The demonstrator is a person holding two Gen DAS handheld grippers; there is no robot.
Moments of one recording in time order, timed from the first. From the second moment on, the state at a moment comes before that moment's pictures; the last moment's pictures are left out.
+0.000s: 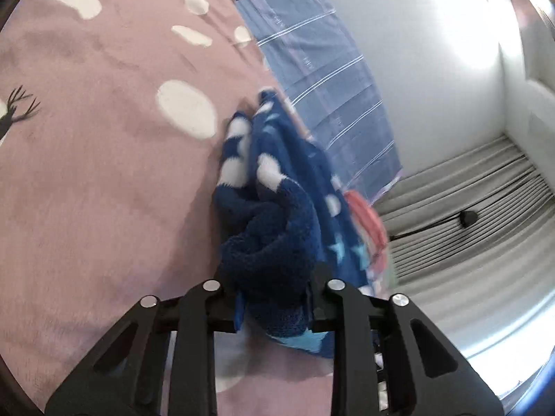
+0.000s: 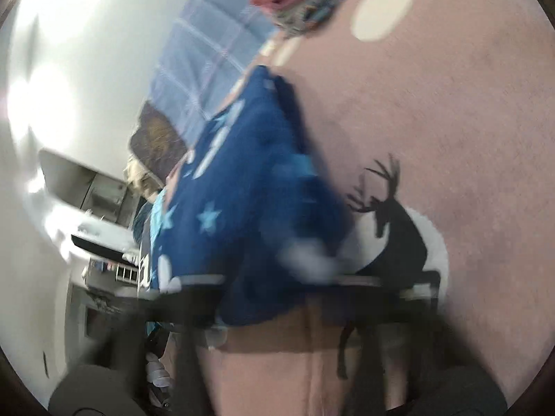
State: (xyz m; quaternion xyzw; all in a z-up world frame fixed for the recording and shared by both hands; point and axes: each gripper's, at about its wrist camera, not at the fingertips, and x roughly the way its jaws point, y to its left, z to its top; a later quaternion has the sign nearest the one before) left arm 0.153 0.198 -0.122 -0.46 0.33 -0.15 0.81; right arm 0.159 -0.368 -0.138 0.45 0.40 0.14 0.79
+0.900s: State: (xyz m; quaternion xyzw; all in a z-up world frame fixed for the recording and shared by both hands) left arm 0.102 -0.066 -0.007 0.03 0.37 -0.25 0.89; right arm 0.126 -0.419 -0.080 0.33 0.34 0.15 0.87
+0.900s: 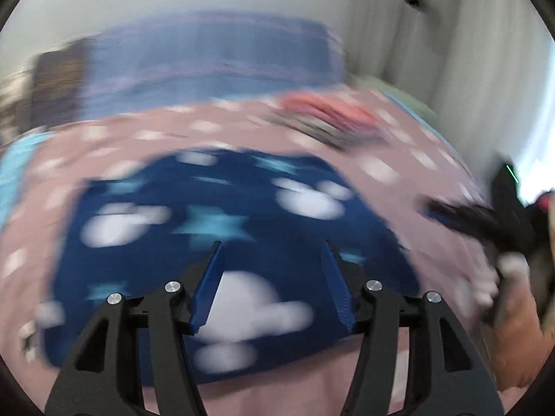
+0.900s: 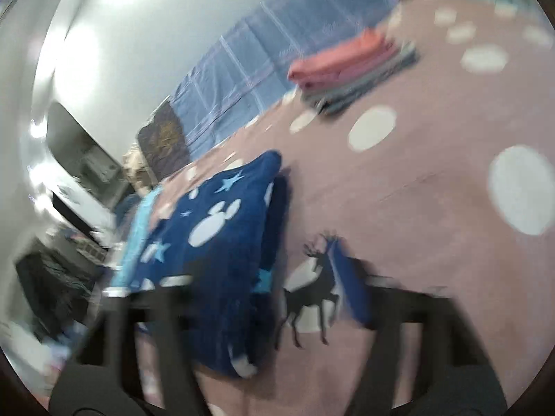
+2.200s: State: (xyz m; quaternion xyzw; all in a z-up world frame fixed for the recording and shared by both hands) left arm 0.099 -0.165 -0.070 0.08 0.49 -0.32 0.81; right arm 0.282 -0.368 -0.115 0.16 0.48 0.27 0.82
